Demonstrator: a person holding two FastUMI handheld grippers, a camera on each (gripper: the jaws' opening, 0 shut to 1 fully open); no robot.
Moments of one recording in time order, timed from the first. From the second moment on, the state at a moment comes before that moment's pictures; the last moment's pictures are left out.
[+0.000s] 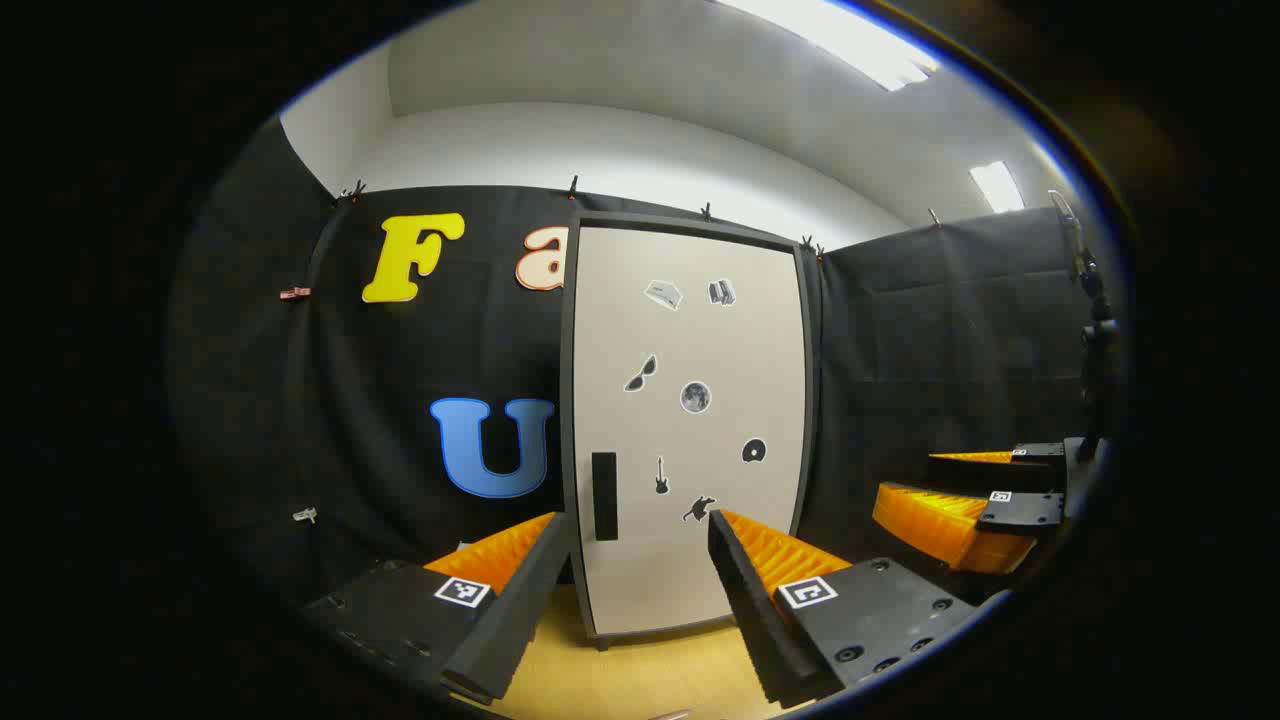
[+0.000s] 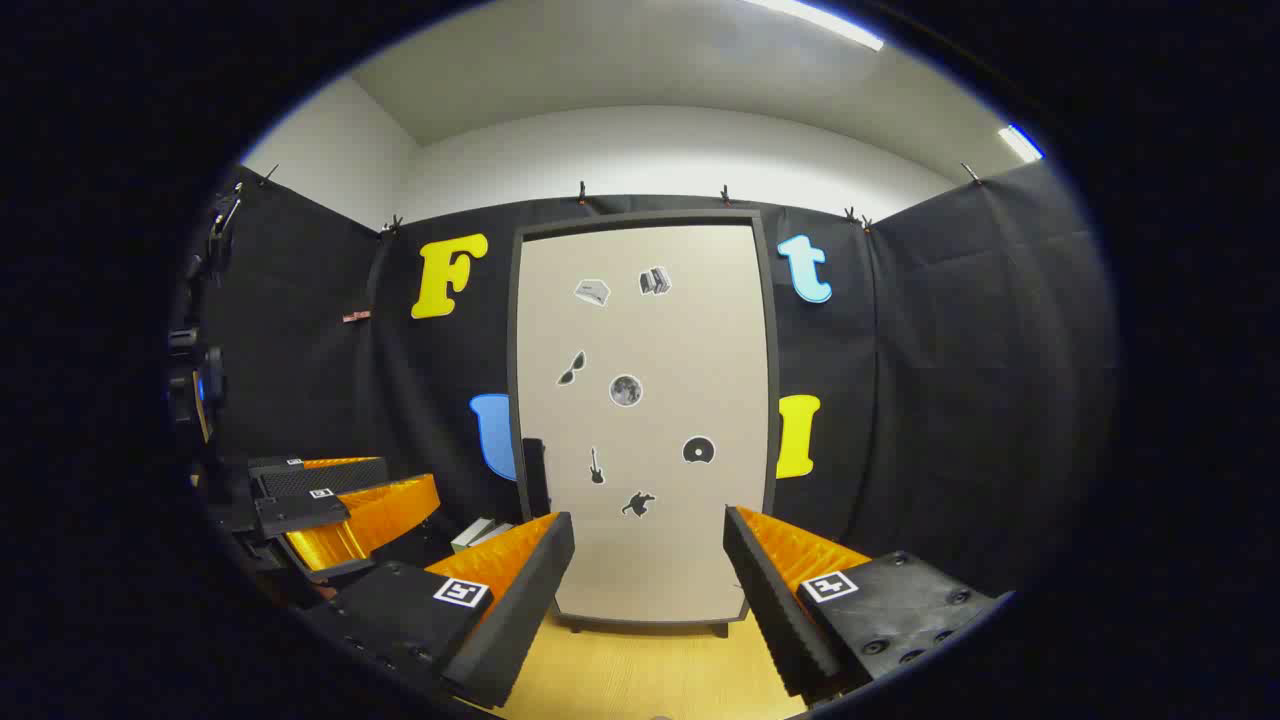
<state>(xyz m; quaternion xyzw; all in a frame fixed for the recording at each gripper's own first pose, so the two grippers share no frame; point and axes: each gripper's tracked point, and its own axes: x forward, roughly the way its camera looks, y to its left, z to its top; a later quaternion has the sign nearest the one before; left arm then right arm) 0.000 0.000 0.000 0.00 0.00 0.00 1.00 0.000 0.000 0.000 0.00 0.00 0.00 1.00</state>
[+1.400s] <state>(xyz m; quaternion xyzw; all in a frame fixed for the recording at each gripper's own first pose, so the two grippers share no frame) -0.006 0.034 0.000 0.00 -0.01 0.02 1.00 0.023 0.024 -0.012 0.00 0.01 0.01 1.00</state>
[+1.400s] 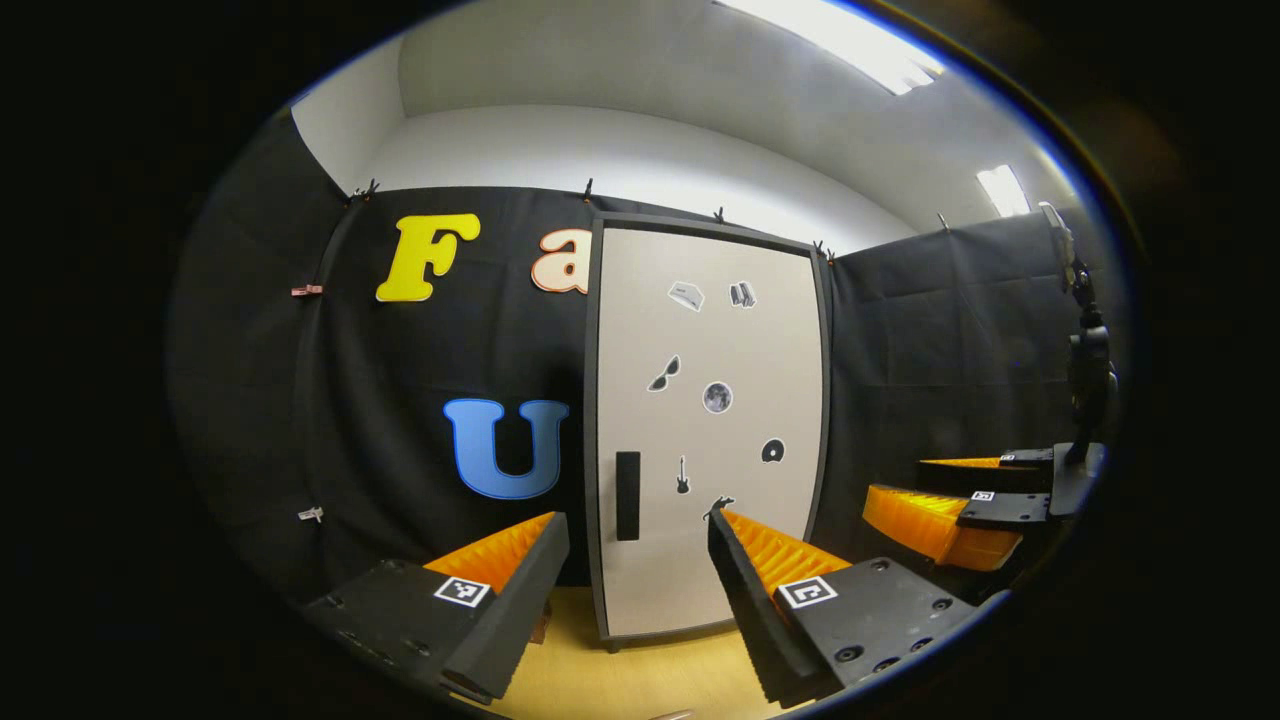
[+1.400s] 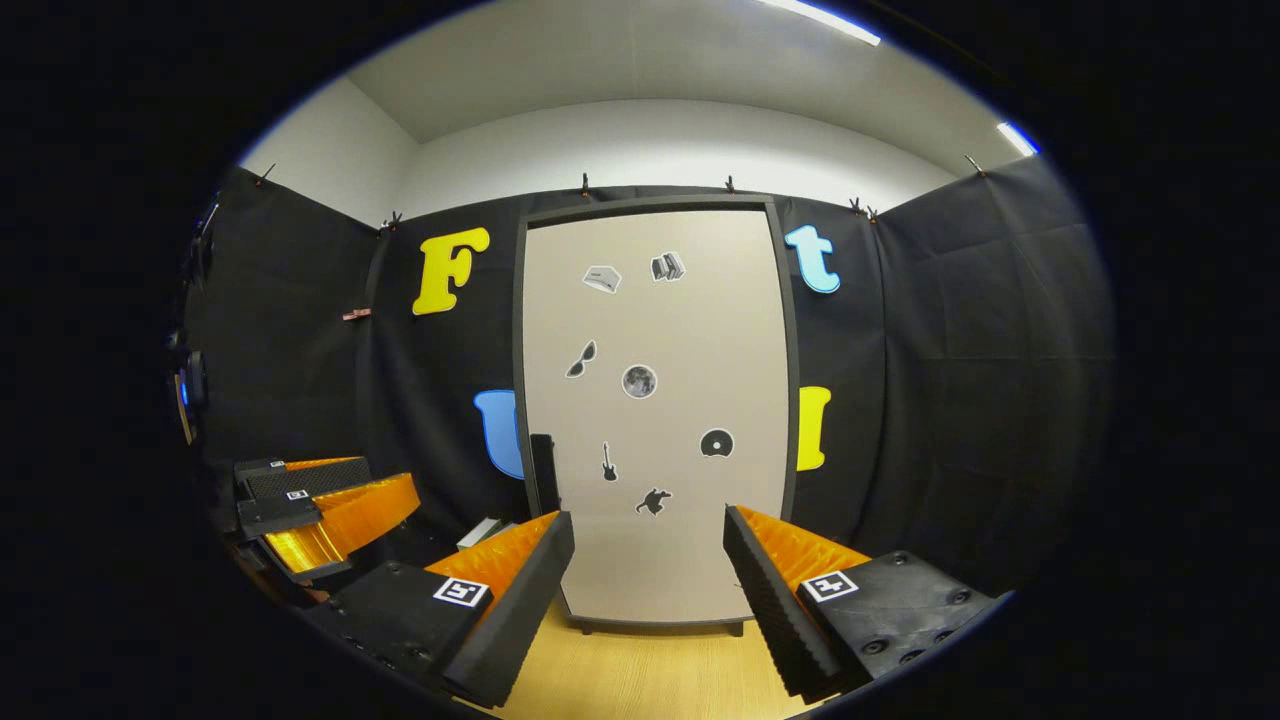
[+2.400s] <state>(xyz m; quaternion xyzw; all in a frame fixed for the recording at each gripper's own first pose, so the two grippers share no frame) -0.026 0.141 -0.020 -0.01 -0.01 0.05 1.00 0.134 0.159 -0.037 0.00 -0.03 0.06 1.00</state>
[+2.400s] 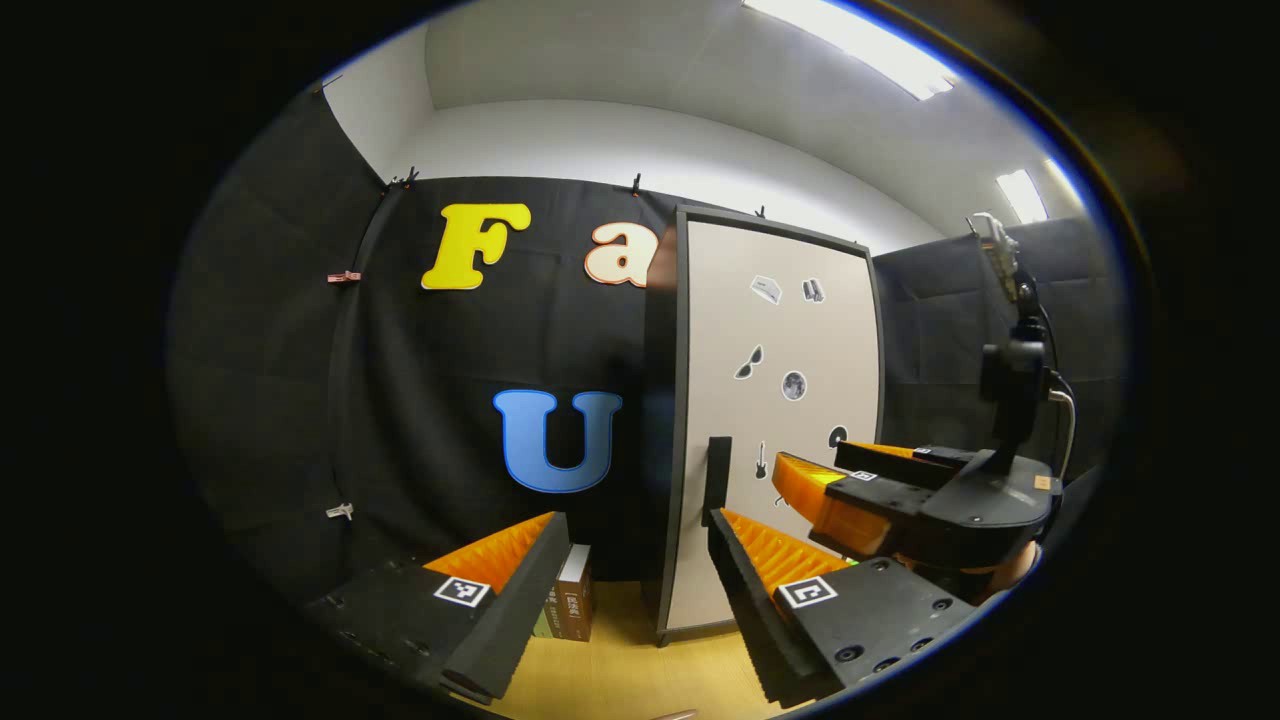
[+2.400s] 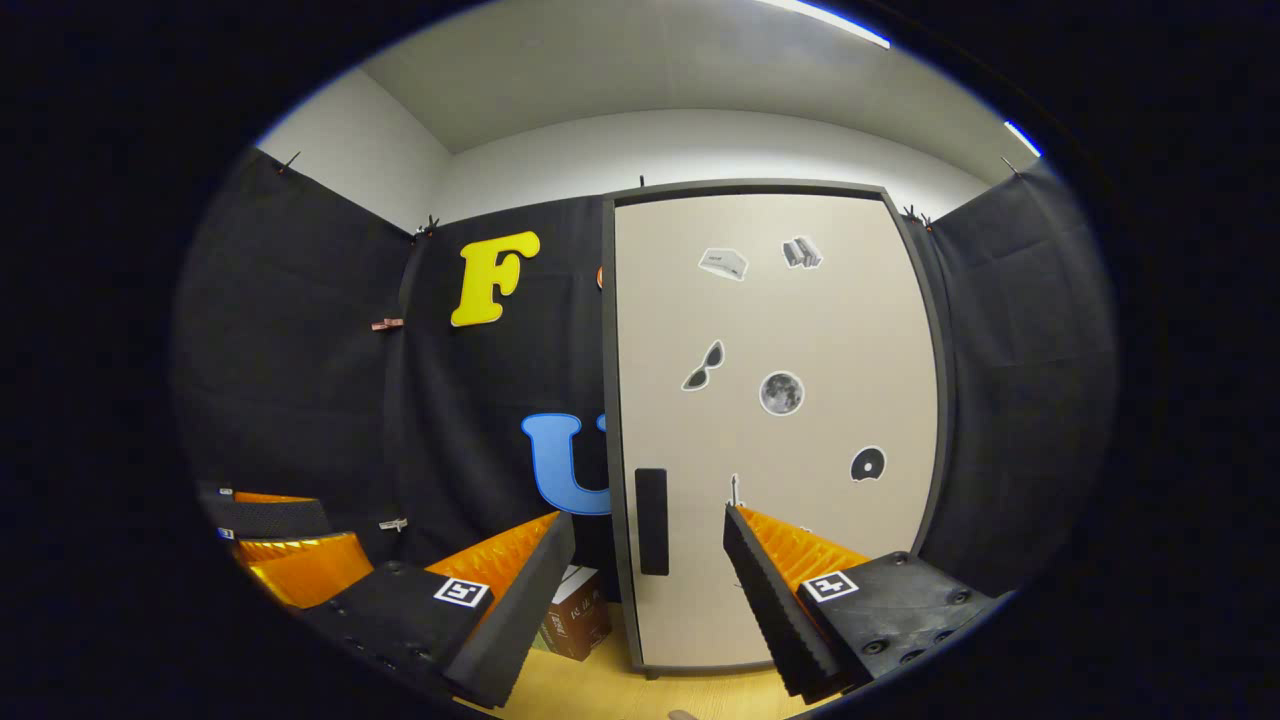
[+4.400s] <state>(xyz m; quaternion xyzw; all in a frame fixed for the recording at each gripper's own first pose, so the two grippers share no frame) -0.060 0.225 -0.065 -0.04 0.02 0.10 0.99 0.277 0.157 -0.113 -0.03 0.01 -0.02 1.00</state>
